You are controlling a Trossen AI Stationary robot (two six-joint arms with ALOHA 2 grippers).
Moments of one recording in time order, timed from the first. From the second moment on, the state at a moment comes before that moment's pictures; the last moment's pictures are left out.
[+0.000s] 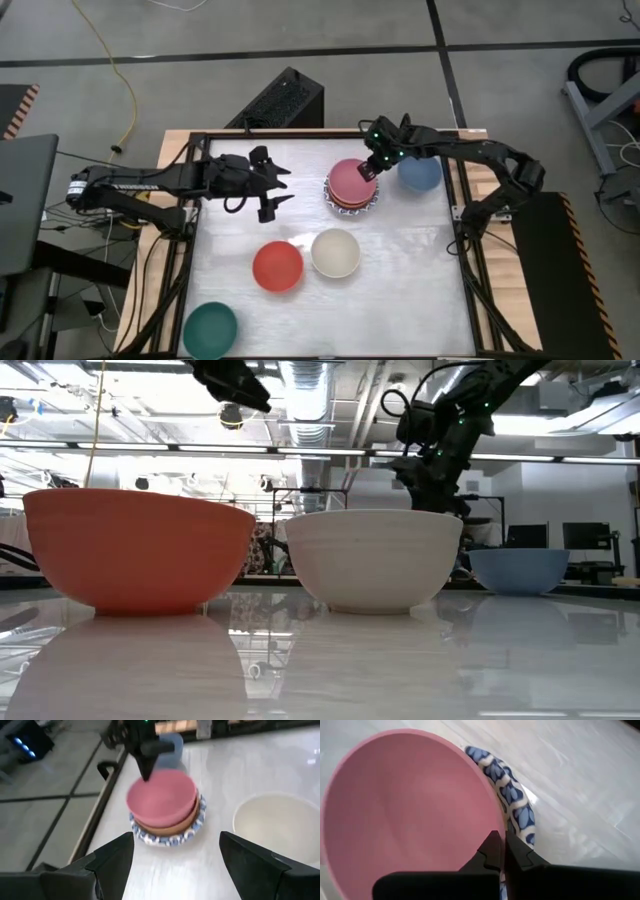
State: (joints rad) left arm 0.05 1.14 1.04 -0.35 -0.24 0.16; right arm -0.58 1.49 1.07 -0.60 -0.15 0.33
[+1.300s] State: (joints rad) left arm -0.63 1.18 1.04 -0.93 -0.06 -0.55; right arm -0.57 1.49 1.14 -0.62 -0.16 0.28
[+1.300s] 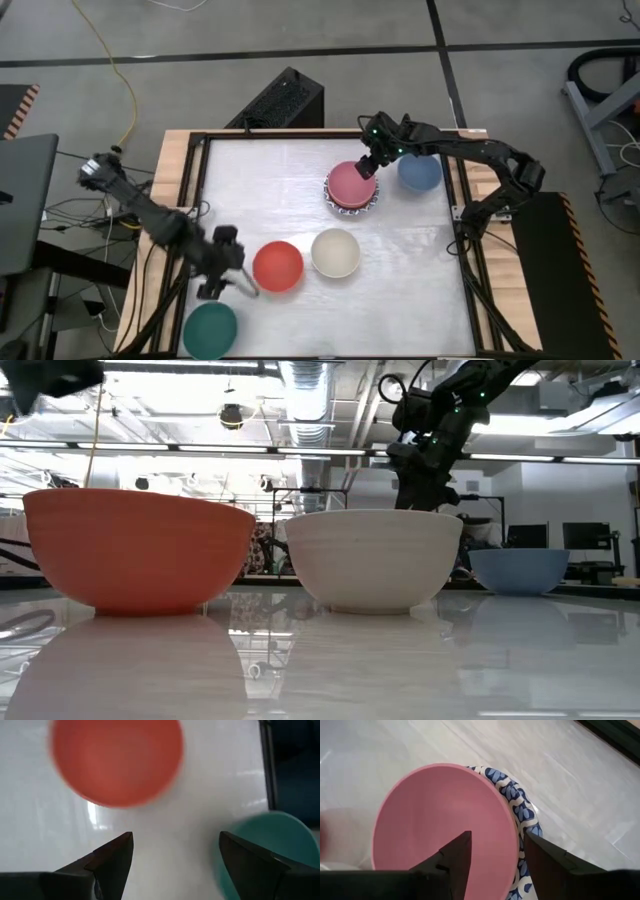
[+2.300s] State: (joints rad) left arm -0.88 1.61 1.04 -0.87 0.03 -0.64; right arm -0.57 1.49 1.14 -0.62 -0.16 0.28
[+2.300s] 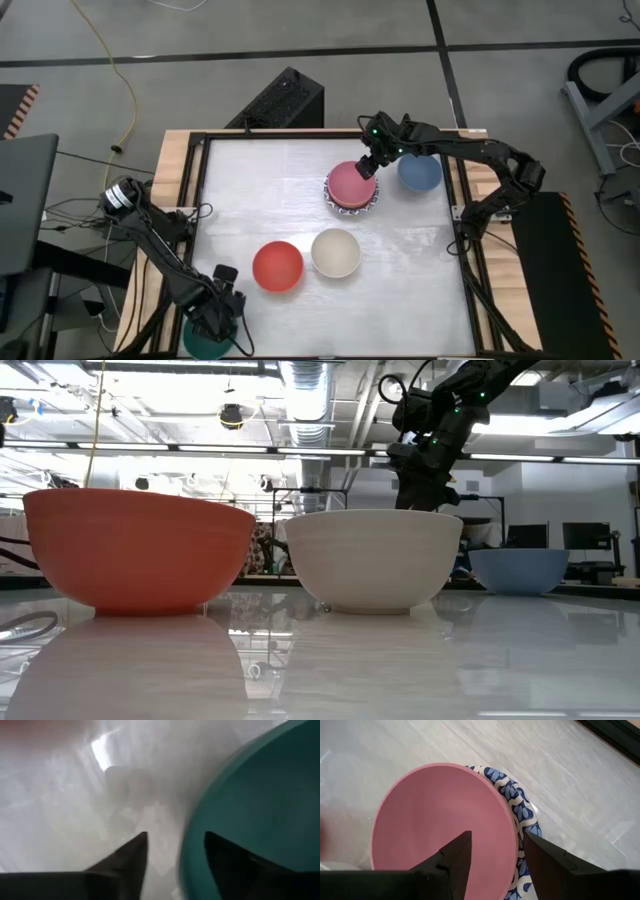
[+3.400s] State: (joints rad) left arm -0.83 1.57 1.14 -1.57 -0.52 -1.26; right arm -0.54 1.49 1.14 -0.57 -0.11 0.25
